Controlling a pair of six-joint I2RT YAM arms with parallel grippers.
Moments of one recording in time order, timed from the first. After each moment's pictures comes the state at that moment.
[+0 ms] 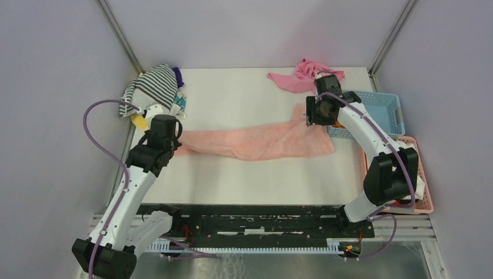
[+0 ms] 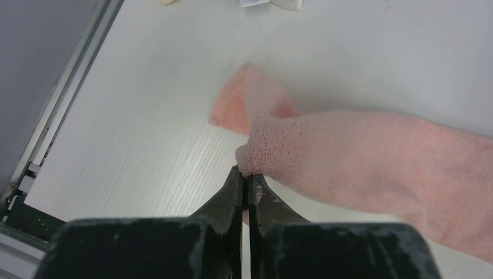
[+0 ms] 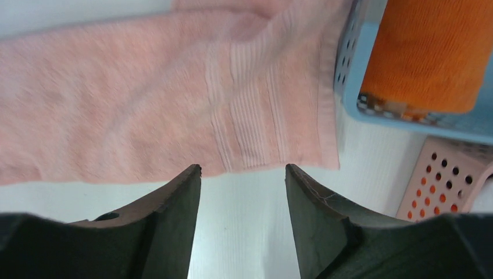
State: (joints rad) left arm -0.26 0.89 0.92 -0.77 -0.51 -0.47; right arm 0.25 1.62 1.42 -0.81 0.11 0.23
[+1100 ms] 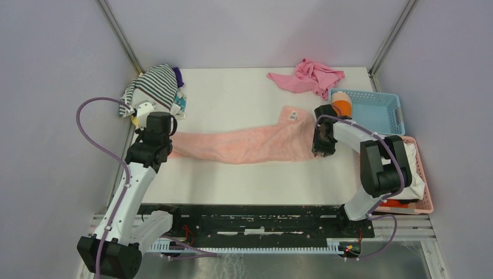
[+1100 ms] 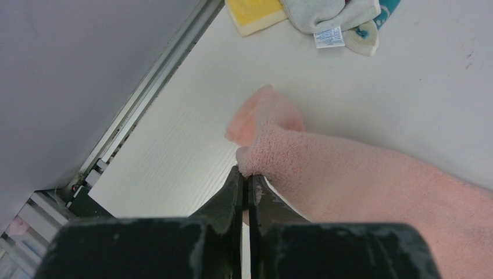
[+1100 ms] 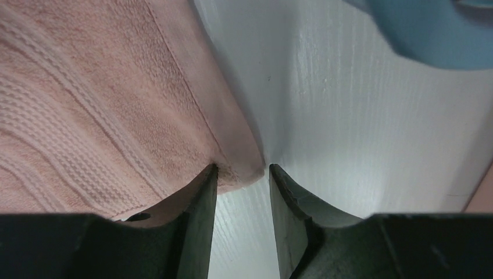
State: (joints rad) left arm -0.17 0.93 0.93 -0.73 -0.70 -0.43; right arm 0.19 1.65 0.98 -0.63 0.16 0.39
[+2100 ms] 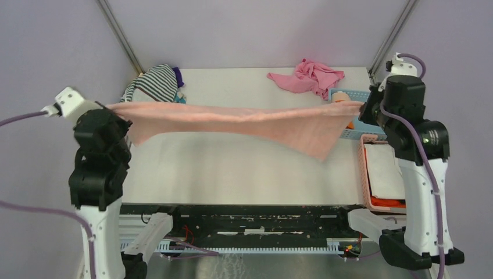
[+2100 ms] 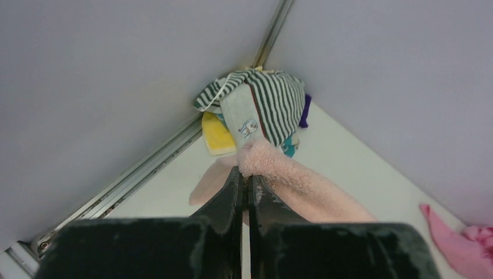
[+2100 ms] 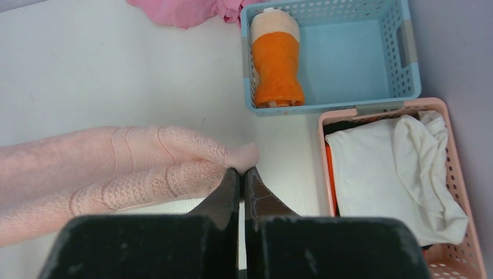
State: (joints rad) left arm -0.08 0.86 1.49 -0.87 -0.67 -0.43; right arm 0.14 1.11 1.68 -1.13 0.24 0.28
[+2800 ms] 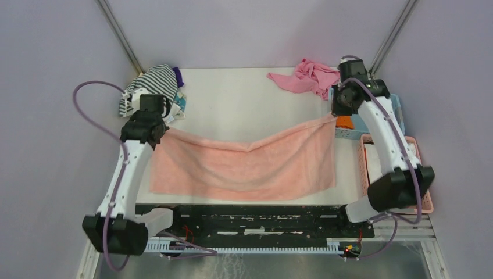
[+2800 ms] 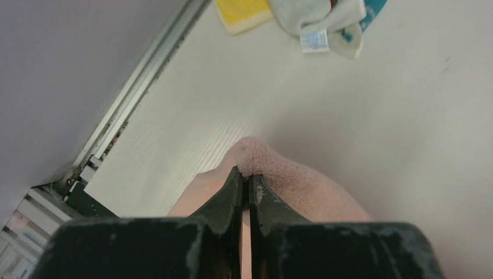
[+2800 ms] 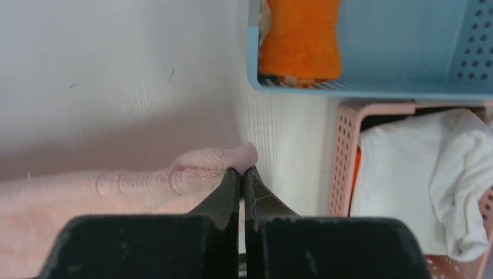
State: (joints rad) left arm -0.07 1.02 1.18 -0.86 -0.58 -0.43; right arm 0.14 1.39 1.59 -1.13 0.18 0.20
